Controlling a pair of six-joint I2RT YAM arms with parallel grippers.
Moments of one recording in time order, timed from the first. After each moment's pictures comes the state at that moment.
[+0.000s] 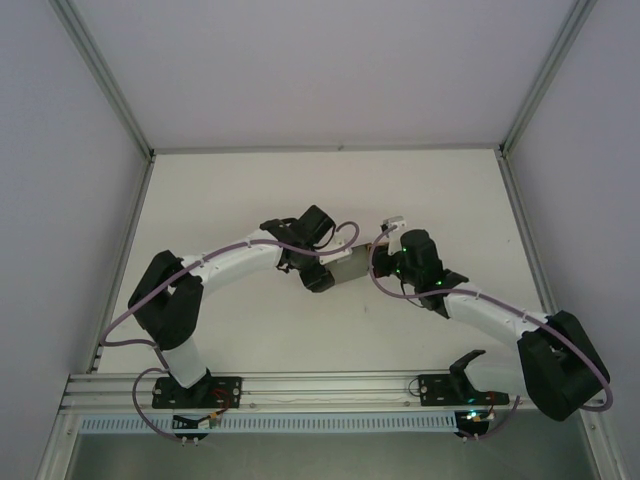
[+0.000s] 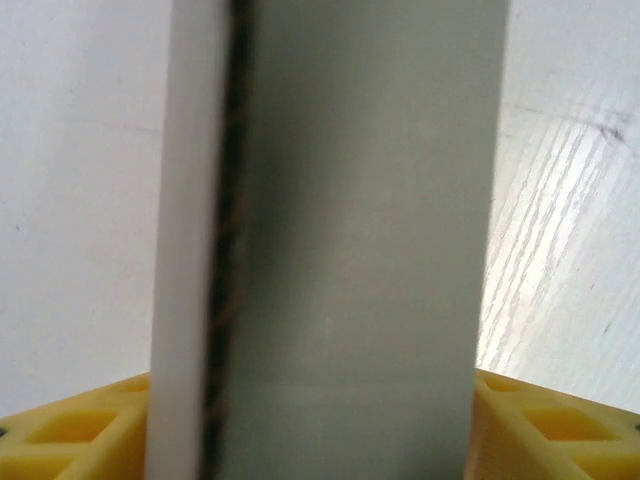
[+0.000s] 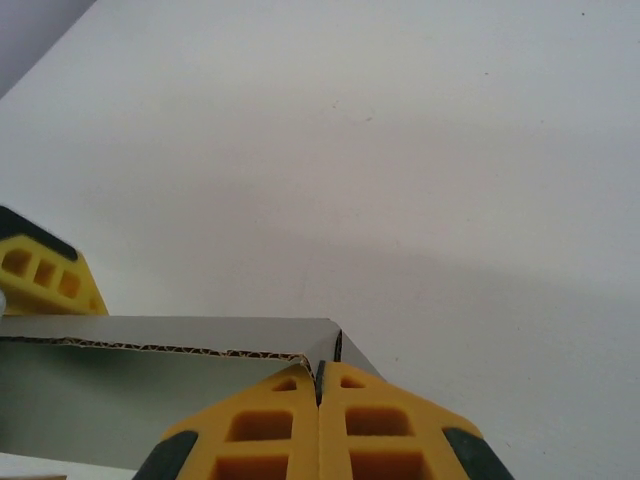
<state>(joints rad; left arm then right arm) -0.76 1.73 1.26 -0.71 0.09 0.38 0.57 1.22 0.54 0.16 -0.07 0.27</state>
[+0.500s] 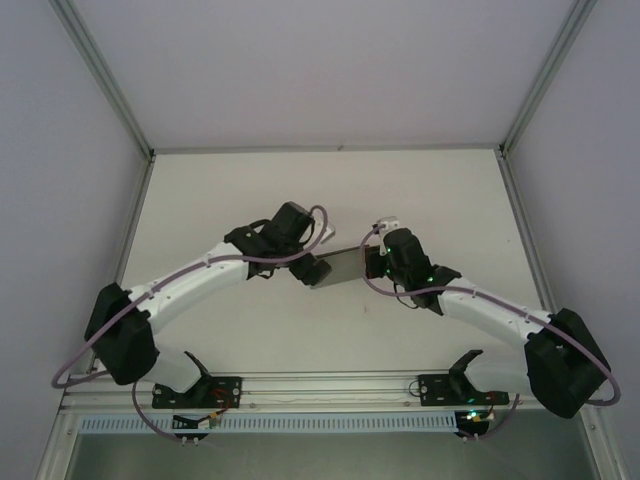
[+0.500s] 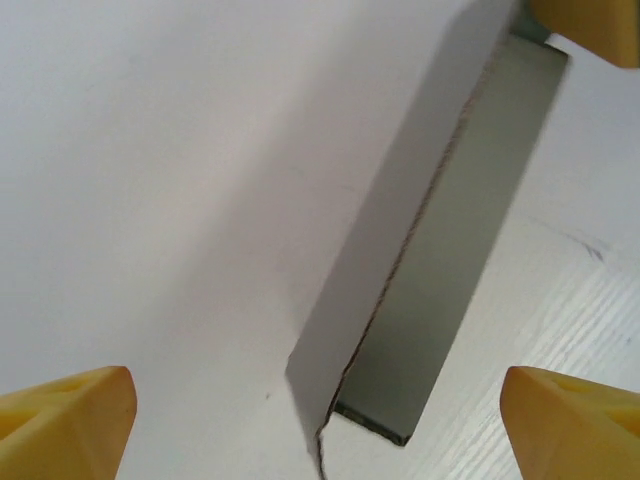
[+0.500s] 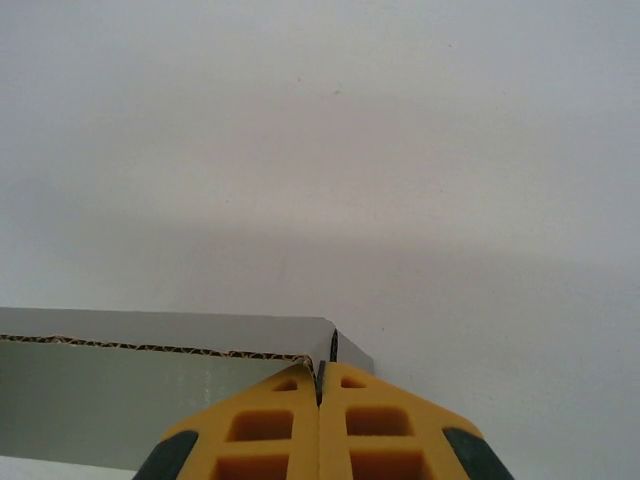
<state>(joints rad) -0.76 1.44 1.15 -0.63 -0.06 0.09 0.68 1.22 0.64 -0.06 0.13 0.33</state>
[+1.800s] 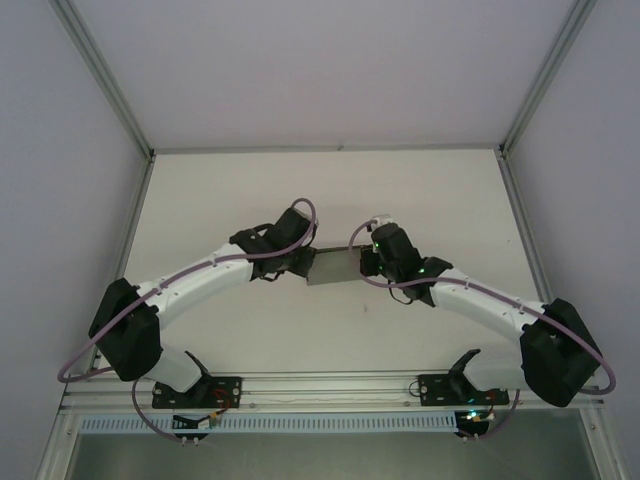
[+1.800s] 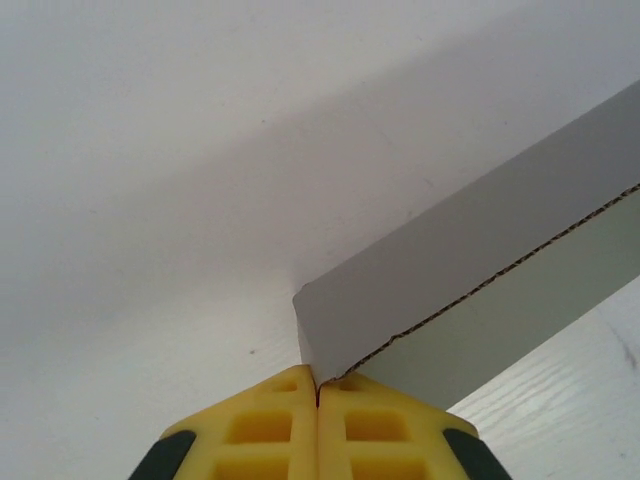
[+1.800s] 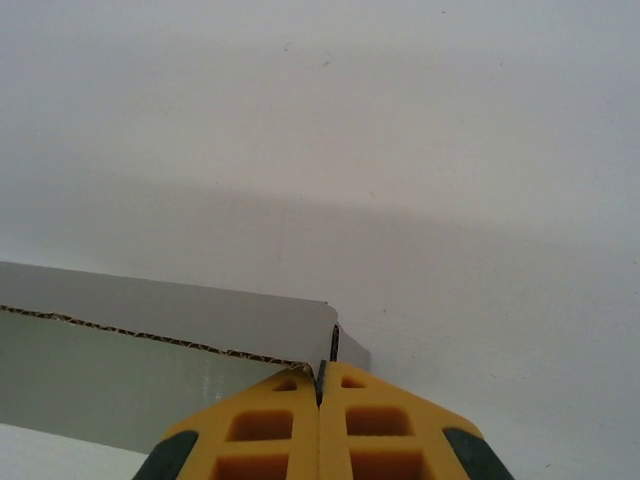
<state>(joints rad) -0.75 1.48 1.12 -0.64 -0.17 -0.30 0.71 1.29 0.75 -0.19 0.18 0.37</state>
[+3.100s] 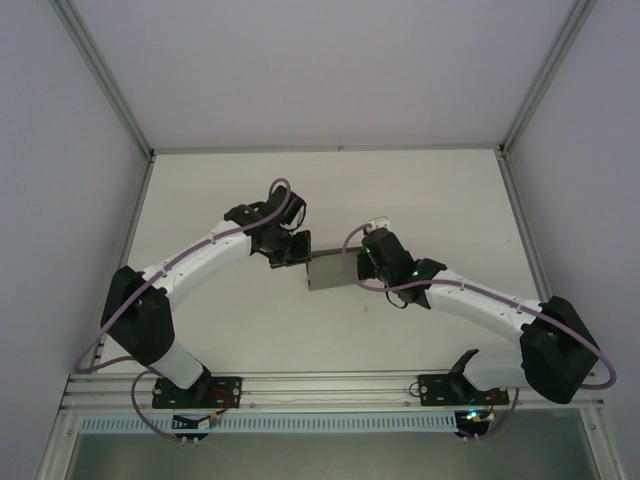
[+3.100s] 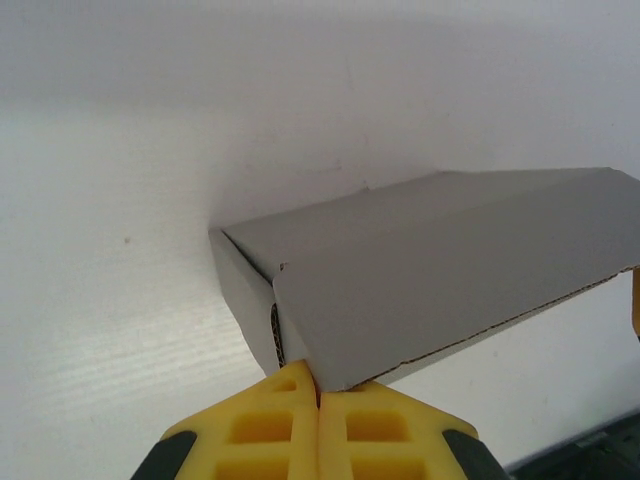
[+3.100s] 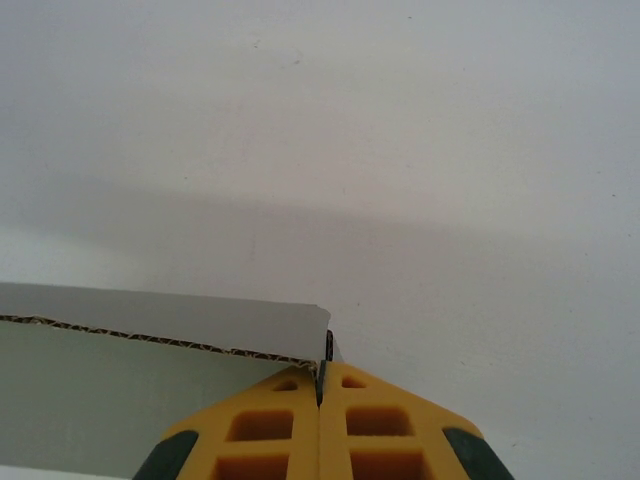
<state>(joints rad) -0.64 1.57 1.26 -0.80 0.19 -0.70 0.79 1.30 0.76 -0.22 0.32 0.39</state>
